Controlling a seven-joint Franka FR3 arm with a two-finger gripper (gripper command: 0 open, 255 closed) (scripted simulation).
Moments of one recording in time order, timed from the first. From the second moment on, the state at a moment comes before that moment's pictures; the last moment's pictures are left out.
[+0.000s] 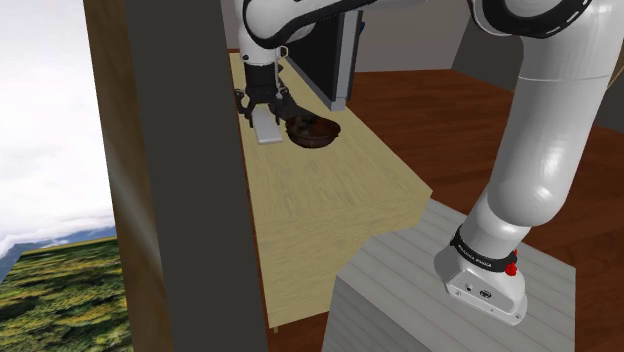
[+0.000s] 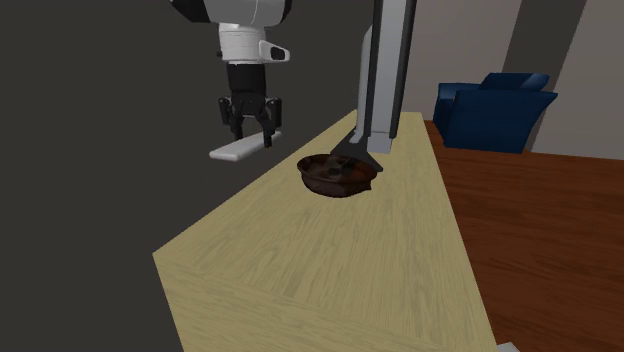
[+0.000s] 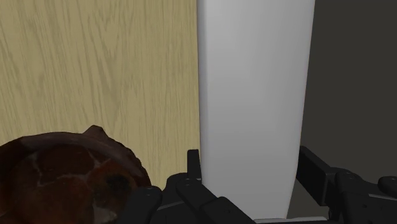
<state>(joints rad) -0.03 0.25 0.36 -1.69 -0.09 1.91 0.90</state>
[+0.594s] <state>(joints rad) -0.05 0.21 0.36 -1.63 -0.08 1.82 0.87</state>
